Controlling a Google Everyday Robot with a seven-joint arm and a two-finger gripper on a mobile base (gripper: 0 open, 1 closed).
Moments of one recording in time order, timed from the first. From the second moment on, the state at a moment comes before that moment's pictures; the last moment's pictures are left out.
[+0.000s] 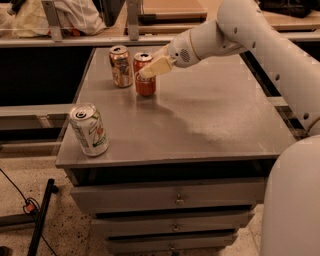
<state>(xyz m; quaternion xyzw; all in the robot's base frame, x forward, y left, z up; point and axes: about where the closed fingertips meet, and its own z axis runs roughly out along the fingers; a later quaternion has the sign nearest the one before) 0.712 0.013 0.902 -0.52 0.70 0.30 0.40</state>
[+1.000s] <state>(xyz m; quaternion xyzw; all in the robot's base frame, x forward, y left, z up) 0.708 0.021 0.882 -0.53 0.68 0.29 0.41</state>
